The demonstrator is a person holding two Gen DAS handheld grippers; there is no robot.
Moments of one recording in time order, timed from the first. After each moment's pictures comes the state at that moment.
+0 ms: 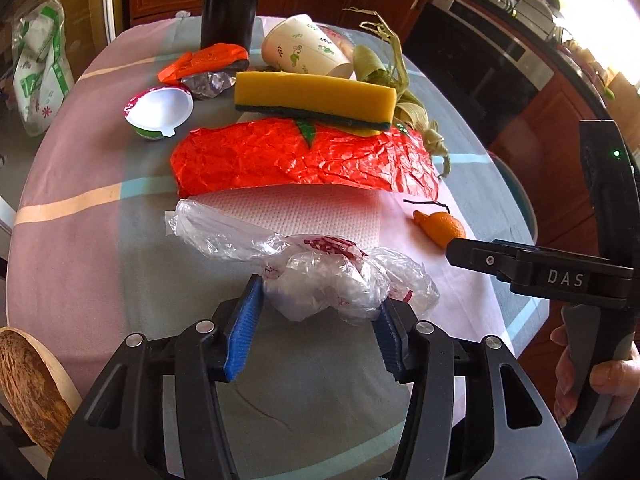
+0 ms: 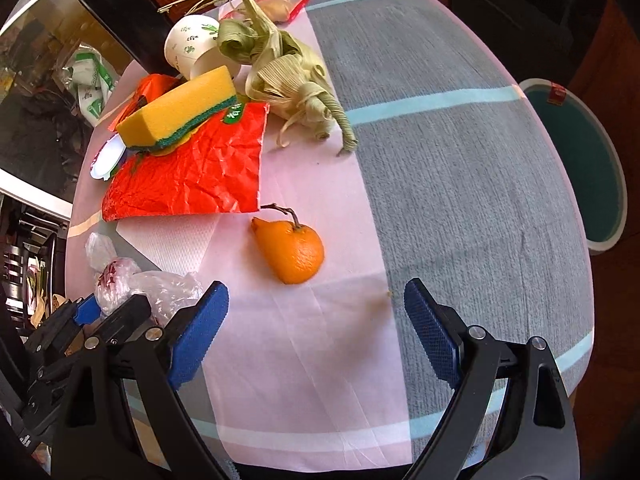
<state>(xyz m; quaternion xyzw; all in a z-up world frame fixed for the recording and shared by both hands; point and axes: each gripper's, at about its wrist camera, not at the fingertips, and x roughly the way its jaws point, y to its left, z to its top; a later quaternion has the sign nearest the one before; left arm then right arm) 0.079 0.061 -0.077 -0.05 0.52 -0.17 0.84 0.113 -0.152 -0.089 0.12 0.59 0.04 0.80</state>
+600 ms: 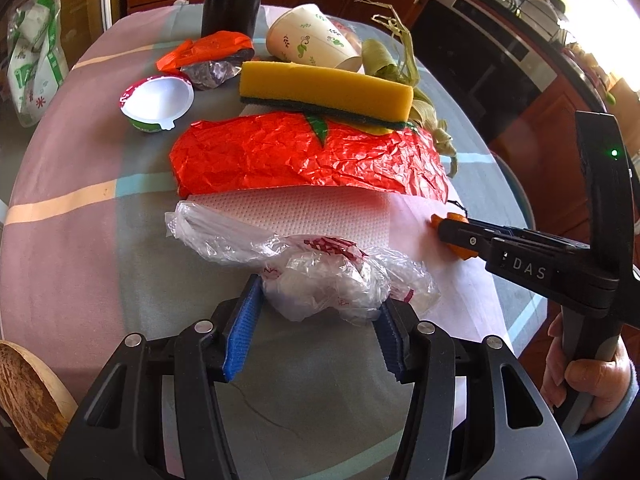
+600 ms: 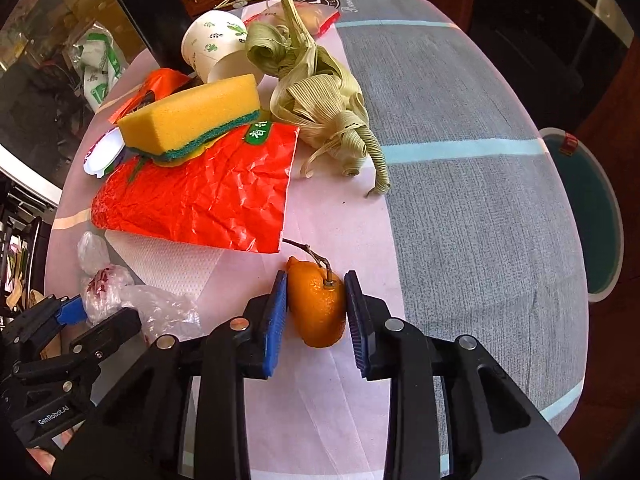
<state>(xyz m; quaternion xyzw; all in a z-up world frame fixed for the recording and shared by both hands) 0.091 0.065 -0.083 -0.06 0.53 -0.18 0.83 0.133 -0.129 -0.091 0.06 0.56 0.05 0.82</state>
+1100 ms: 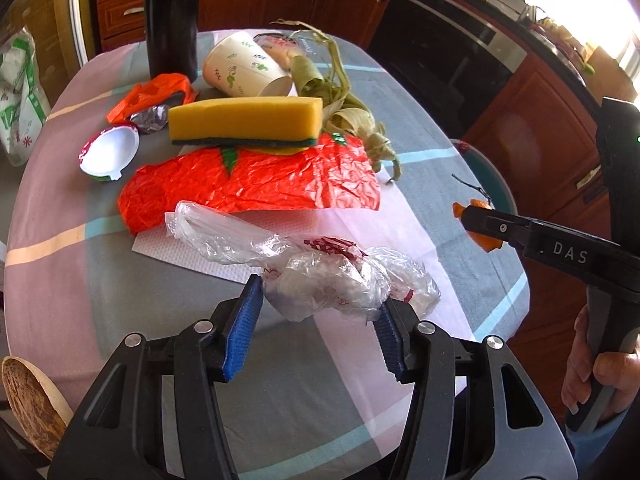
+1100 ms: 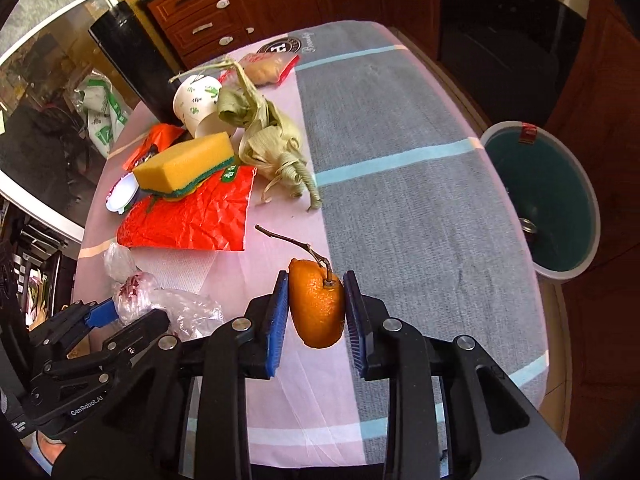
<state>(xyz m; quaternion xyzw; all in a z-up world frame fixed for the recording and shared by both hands) 0.078 0.014 -0.053 -0.02 0.51 -0.21 0.84 0.098 -0.192 -0.044 0.12 0.52 0.04 0.84</state>
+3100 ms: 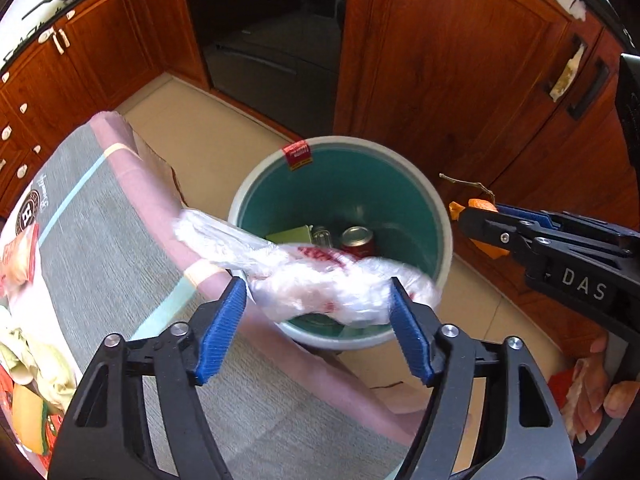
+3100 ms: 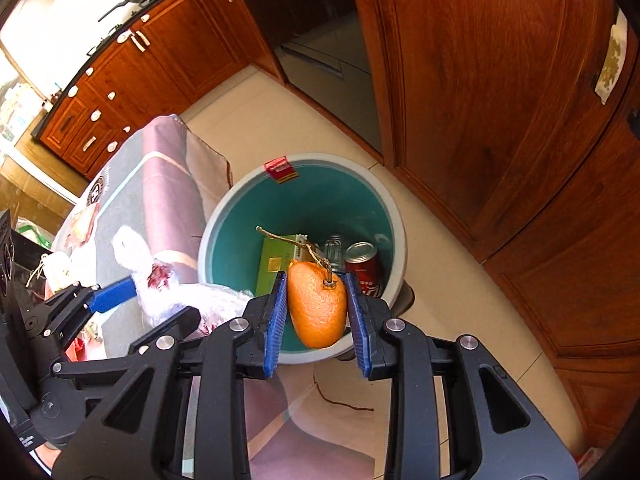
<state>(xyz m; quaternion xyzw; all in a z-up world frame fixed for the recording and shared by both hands) 0.145 -0.348 -0.062 0.20 0.49 -0.33 0.78 0.088 -0.491 -0.068 0.25 0.48 -0.13 0.83</state>
